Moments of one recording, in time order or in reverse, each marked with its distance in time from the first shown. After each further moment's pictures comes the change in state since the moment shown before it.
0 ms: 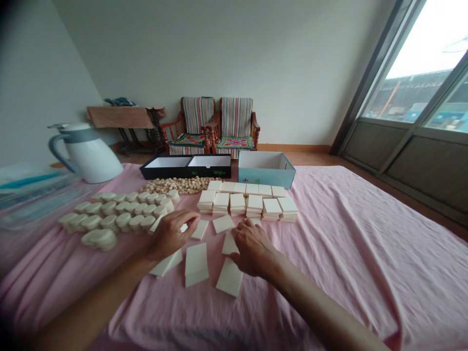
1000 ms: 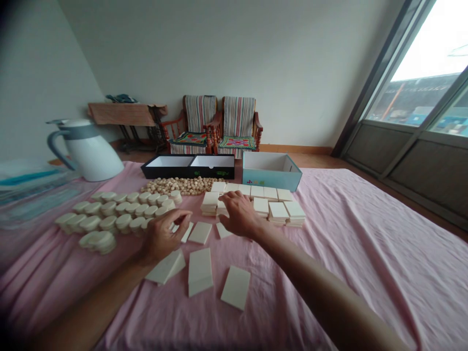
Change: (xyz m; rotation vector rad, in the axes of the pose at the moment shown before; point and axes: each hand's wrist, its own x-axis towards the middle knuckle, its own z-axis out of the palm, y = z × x) left_hand -0.008 -0.012 -0.010 -0.058 0.186 -0.146; right_hand 0.086 0.011 -0.011 0.068 0.246 -0.107
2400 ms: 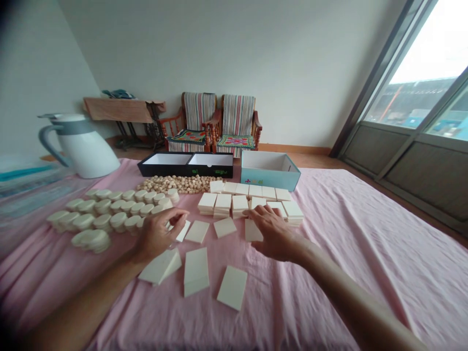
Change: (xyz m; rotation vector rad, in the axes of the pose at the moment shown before) left_hand 0.002 -0.004 -0.002 -0.060 -0.085 -0.047; right_hand -0.080 0.032 -0.033 -0.085 -0.167 0.055
